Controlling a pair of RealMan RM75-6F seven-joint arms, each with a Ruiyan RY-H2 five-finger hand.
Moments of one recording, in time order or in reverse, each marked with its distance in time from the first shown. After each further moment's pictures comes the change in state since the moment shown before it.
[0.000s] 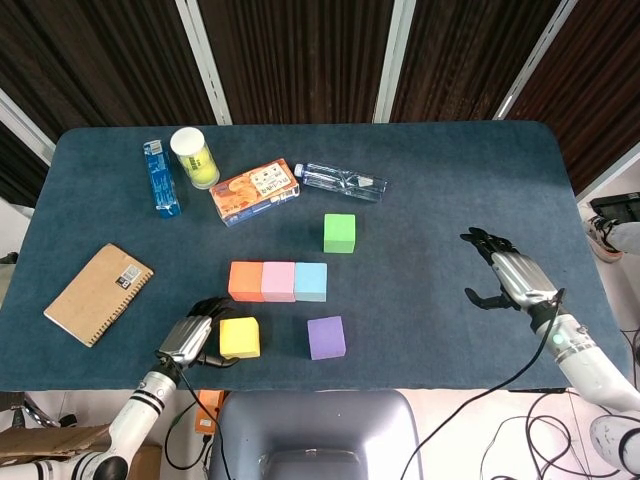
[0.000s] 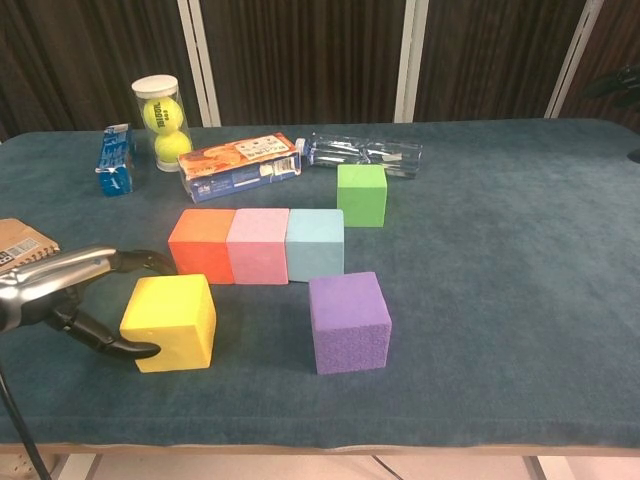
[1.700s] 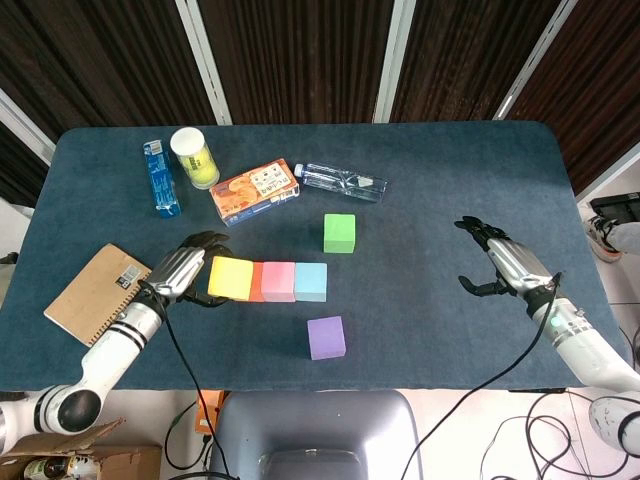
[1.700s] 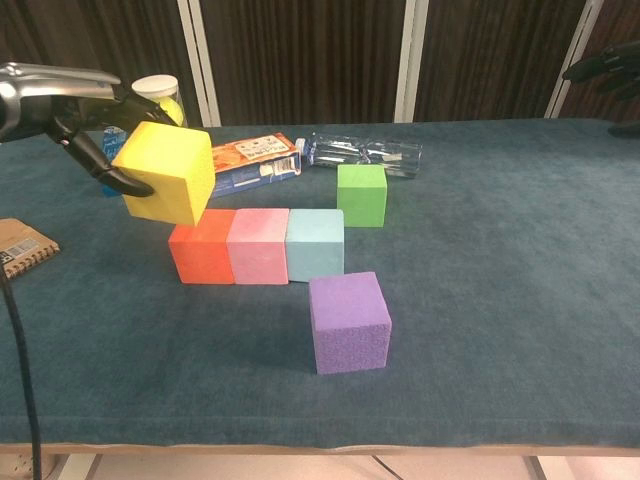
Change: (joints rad) left arm -0.273 0.357 -0.199 -0.149 -0.289 -0.221 -0.005; right arm 0.029 0.021 0.083 0.031 0.010 -0.121 0.105
